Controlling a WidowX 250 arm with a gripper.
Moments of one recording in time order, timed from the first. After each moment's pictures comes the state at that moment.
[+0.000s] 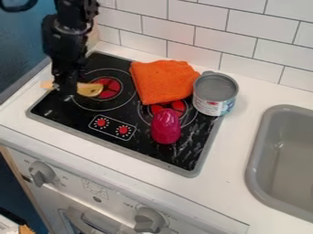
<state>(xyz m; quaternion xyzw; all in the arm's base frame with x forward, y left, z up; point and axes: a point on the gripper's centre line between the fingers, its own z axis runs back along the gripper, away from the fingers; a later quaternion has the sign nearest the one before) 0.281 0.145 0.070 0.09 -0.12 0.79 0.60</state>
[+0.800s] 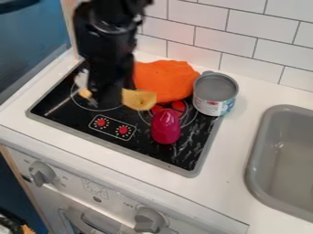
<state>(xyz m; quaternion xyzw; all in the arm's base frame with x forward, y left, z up) 0.240 0.010 0.126 0.00 -0.15 0.72 0.68</state>
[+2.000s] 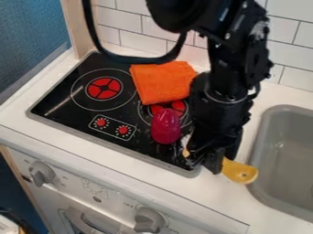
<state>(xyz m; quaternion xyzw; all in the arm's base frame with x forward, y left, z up) 0.251 -0.106 0.059 -0.03 -0.01 0.58 0.81</state>
